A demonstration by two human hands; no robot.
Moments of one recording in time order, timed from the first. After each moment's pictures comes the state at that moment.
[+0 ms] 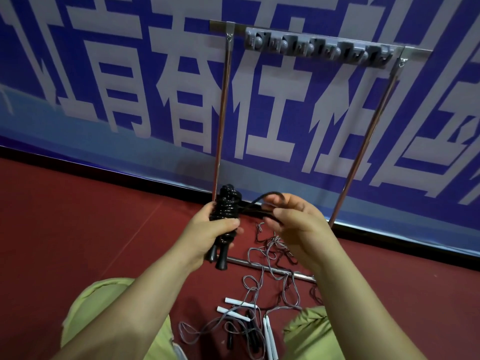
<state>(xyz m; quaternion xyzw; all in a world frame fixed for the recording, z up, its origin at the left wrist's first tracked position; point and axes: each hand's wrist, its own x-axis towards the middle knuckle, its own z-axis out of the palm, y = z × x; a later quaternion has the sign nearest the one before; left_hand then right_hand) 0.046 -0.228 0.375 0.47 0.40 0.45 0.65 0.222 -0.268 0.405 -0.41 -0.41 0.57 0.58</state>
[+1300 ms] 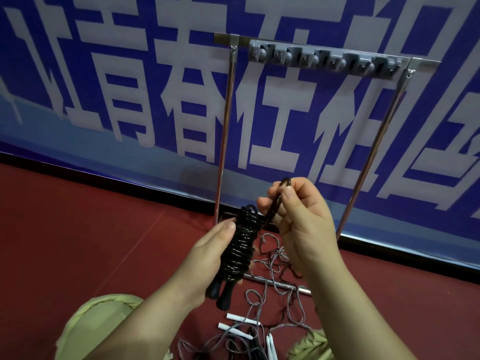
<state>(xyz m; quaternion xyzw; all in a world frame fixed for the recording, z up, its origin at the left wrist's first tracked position) 0.048 -0.252 0.391 0.44 0.32 0.45 0.71 0.195 -0.258 0.440 -0.31 -0.45 0.48 0.69</state>
